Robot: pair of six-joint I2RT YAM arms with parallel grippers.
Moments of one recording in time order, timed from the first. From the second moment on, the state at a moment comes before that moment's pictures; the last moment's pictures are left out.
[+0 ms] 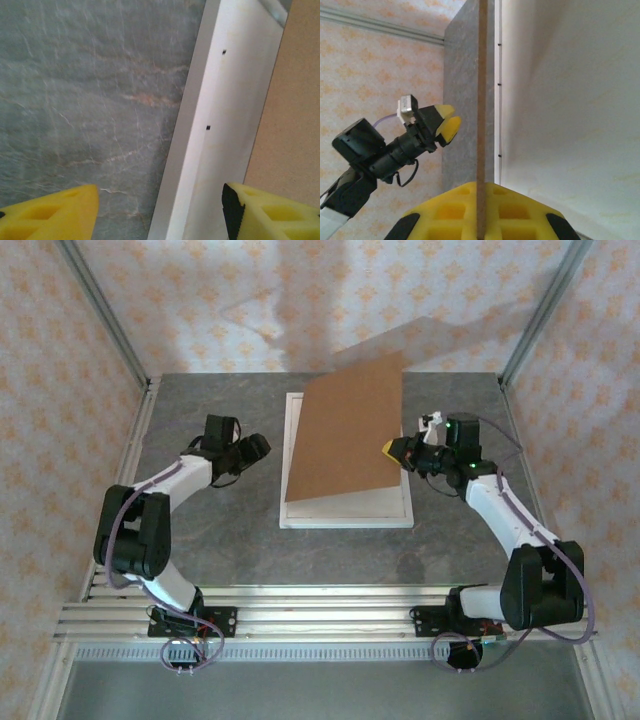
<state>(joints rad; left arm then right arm) -0.12 1.64 0.96 -0.15 0.24 -0.76 0.11 1.31 0.88 -0.18 -0.80 0.81</state>
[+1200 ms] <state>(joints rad) -0.23 1.69 0.86 -0.03 0.32 -0.81 0.05 1.45 0.90 -0.27 -0.89 0.56</state>
